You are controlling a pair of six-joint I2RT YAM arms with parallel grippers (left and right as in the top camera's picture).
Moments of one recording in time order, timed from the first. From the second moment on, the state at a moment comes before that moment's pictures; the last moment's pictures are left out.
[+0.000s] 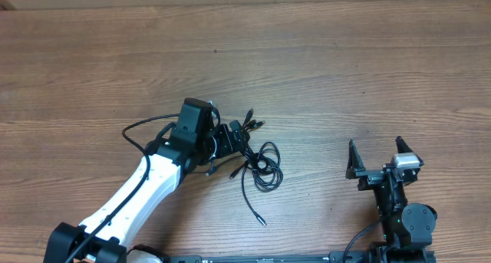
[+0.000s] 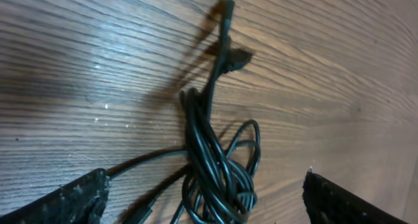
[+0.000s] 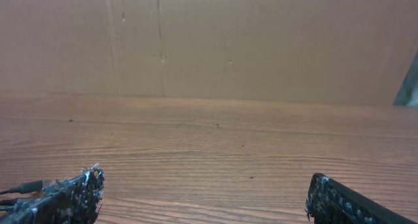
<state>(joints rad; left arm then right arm) -0.38 1.42 0.77 -0.35 0.33 -0.75 0.00 0.01 0.02 -0.03 -0.08 -0.01</state>
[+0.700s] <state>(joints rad) -0.43 1.55 0.77 -0.23 0.28 -0.82 0.00 0.01 0.02 -0.03 -0.08 -0.01</state>
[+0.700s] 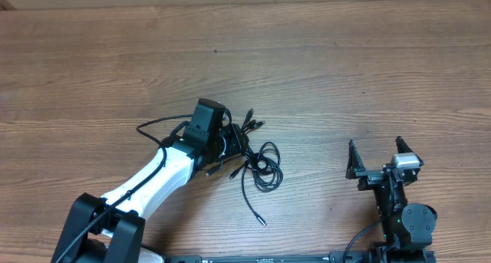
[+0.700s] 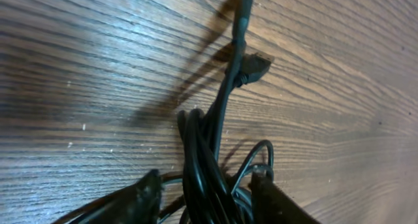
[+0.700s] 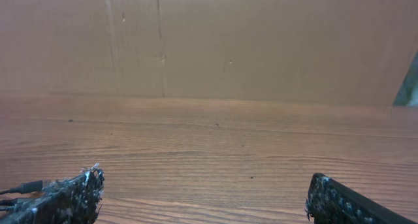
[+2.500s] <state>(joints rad) -0.43 1.42 1.22 -0.76 0.37 -0.84 0.00 0.02 0.17 -0.11 -0.24 0.32</state>
